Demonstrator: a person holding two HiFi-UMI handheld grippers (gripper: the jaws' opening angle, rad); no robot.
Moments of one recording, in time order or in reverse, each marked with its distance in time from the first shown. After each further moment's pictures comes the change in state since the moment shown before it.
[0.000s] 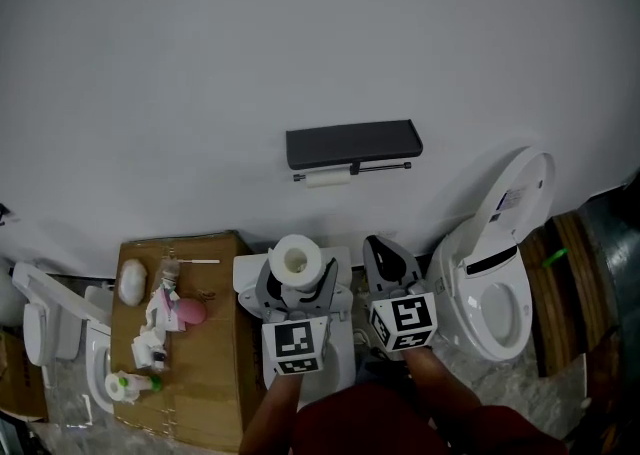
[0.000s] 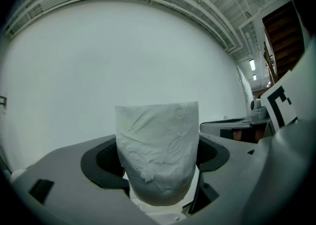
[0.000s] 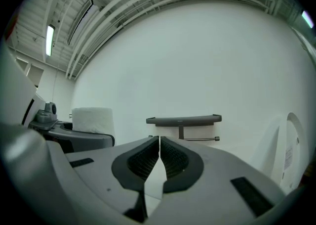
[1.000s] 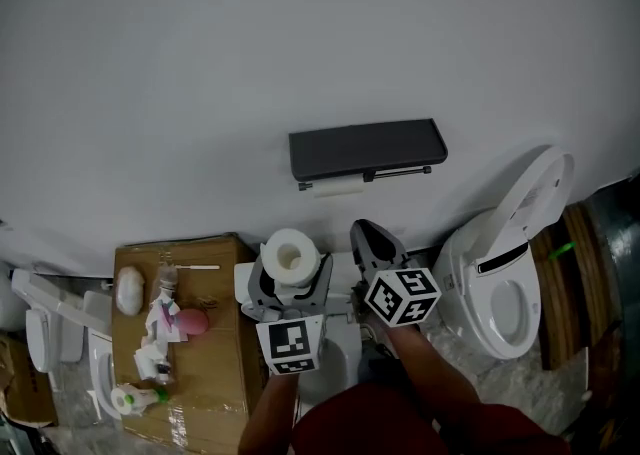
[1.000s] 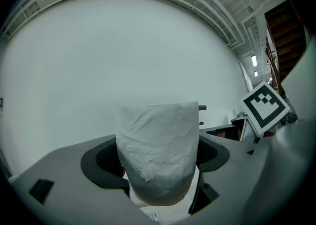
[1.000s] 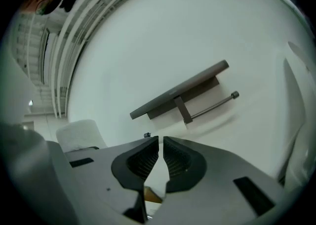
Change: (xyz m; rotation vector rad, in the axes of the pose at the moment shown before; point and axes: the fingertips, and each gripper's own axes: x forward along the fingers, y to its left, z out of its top) left arm 0.066 0.051 -0.020 0.015 0.030 0.016; right arm 0.114 -0.013 -0.051 0.443 0.051 0.057
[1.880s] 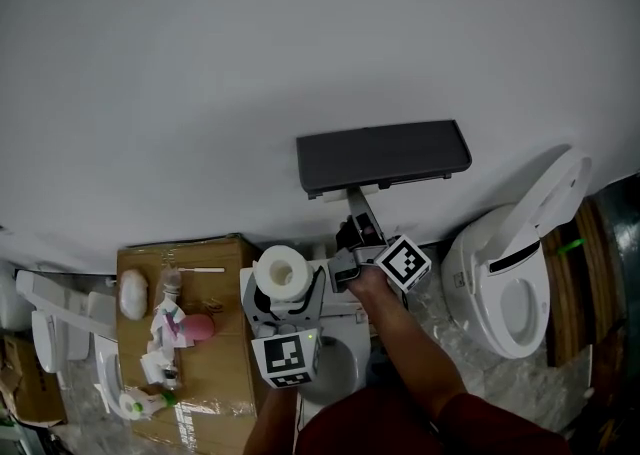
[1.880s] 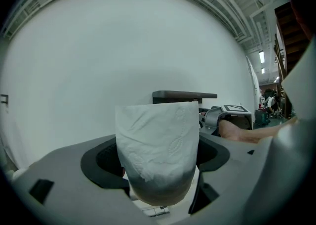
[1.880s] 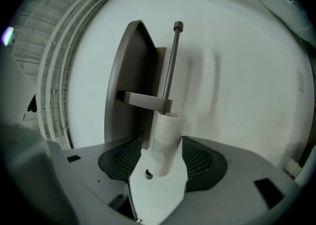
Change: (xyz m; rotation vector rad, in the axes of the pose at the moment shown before) left arm 0.014 0.039 -0.040 -0.031 0.093 0.050; right arm 0.095 -0.036 0.007 0.799 -0.306 0.173
